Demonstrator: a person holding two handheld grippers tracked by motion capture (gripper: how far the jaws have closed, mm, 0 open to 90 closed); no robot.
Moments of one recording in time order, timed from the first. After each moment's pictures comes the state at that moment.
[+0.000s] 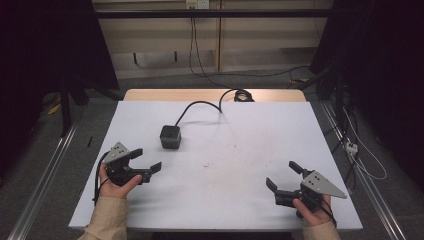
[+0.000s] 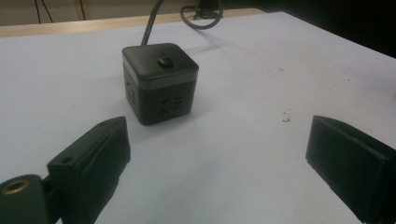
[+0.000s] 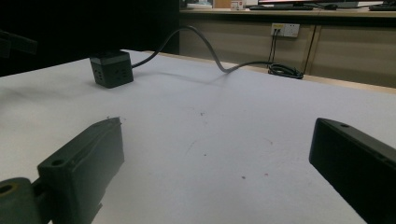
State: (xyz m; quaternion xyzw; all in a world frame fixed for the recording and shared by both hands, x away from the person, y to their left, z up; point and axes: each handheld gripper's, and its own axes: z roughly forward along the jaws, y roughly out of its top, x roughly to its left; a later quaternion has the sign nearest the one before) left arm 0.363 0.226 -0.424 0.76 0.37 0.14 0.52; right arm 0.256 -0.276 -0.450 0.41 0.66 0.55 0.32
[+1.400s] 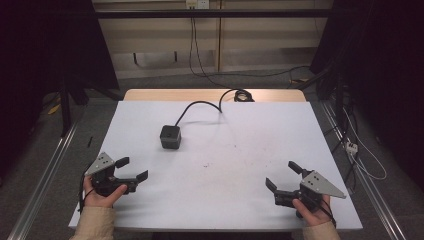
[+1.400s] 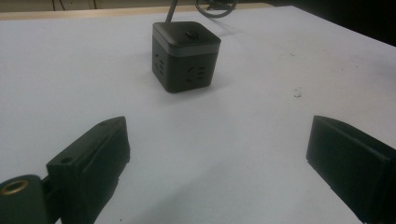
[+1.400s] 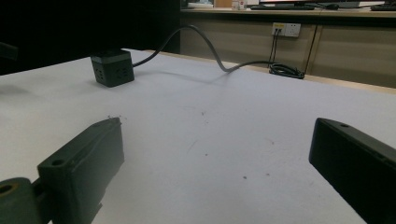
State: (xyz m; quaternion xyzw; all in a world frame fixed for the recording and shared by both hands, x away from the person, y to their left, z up) left arm 0.344 0.262 -0.436 0.75 0.38 0.15 0.51; right arm 0.256 -0.275 -0.450 0.41 0.66 0.55 0.32
